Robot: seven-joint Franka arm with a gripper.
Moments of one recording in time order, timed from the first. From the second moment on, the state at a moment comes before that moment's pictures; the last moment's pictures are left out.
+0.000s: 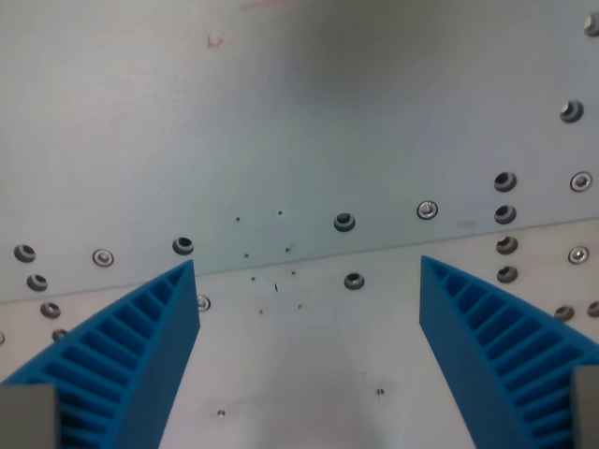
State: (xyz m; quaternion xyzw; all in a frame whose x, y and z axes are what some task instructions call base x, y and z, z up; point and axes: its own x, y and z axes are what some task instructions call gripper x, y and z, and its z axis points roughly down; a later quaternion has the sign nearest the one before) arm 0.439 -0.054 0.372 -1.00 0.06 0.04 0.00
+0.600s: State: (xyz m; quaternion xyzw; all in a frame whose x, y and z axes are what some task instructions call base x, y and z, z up) arm 0.393 -0.048 0.372 -1.00 0.06 0.05 0.00
